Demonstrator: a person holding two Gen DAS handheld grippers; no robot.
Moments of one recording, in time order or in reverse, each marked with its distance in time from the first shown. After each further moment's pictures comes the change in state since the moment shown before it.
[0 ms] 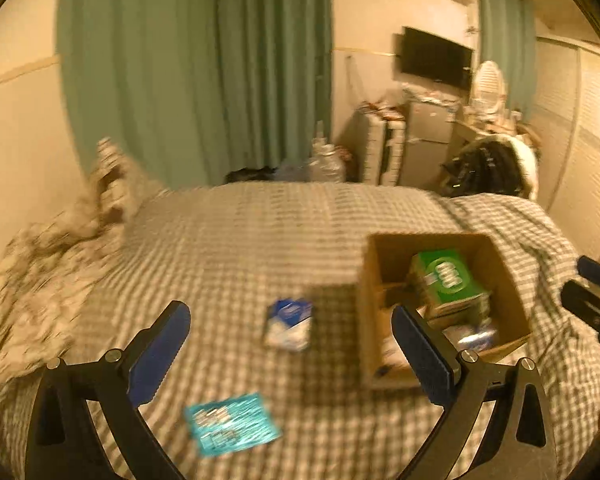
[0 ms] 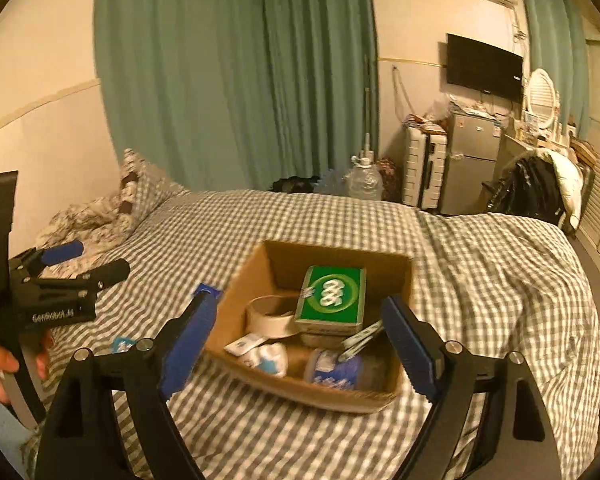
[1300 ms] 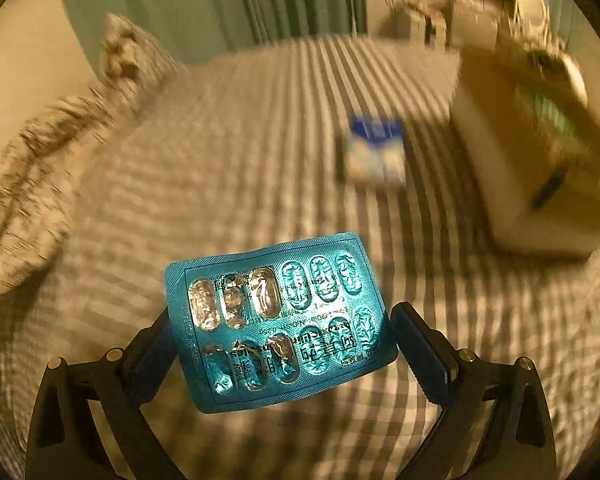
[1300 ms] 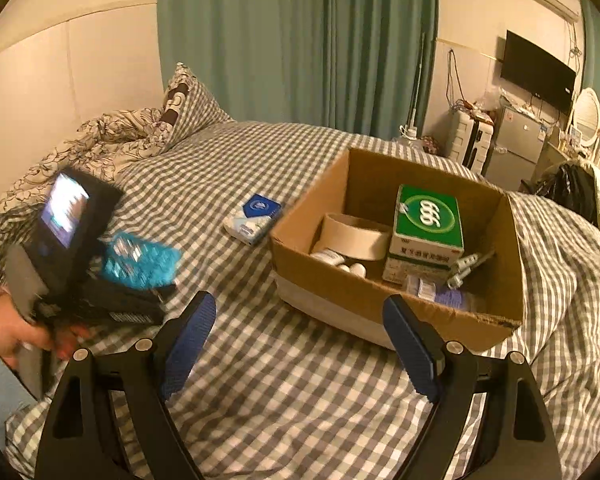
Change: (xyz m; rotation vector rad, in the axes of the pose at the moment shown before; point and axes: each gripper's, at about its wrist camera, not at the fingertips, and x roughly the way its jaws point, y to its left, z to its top) left arm 0.081 0.043 -0.109 0.037 0.306 0.126; right arm 0.059 0.076 -0.086 -0.164 0.121 0.063
